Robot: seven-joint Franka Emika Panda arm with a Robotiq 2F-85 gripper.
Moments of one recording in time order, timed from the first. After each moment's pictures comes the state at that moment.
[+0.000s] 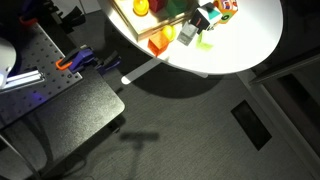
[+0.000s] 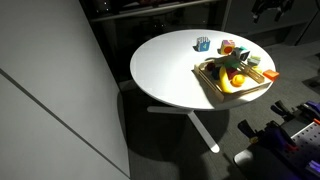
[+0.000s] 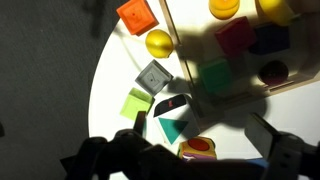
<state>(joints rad) -0.16 0.16 -0.16 -1.99 -0.01 2.12 0.21</state>
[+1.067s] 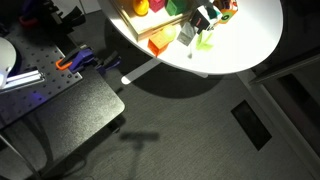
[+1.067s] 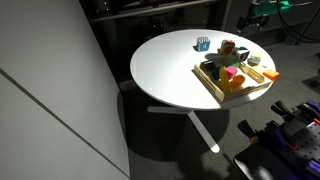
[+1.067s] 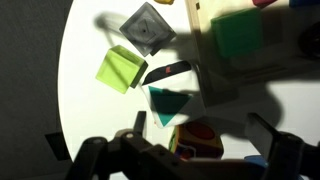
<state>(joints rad) -0.16 0.48 -0.16 -1.81 0.01 2.32 0.12</state>
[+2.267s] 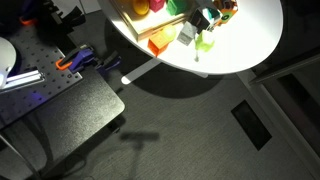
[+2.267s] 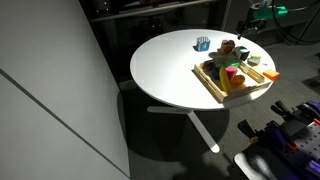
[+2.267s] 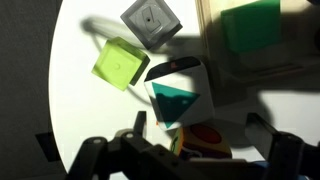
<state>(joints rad) -0.20 0.55 -0.14 -1.75 0.04 2.34 0.05</state>
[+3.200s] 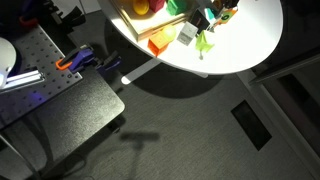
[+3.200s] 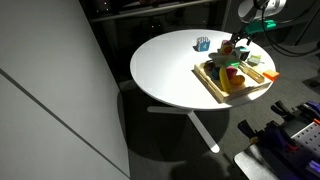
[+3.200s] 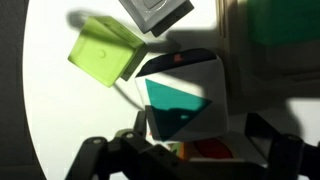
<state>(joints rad) -0.18 0.71 -0.14 -1.68 0.00 2.44 0.04</state>
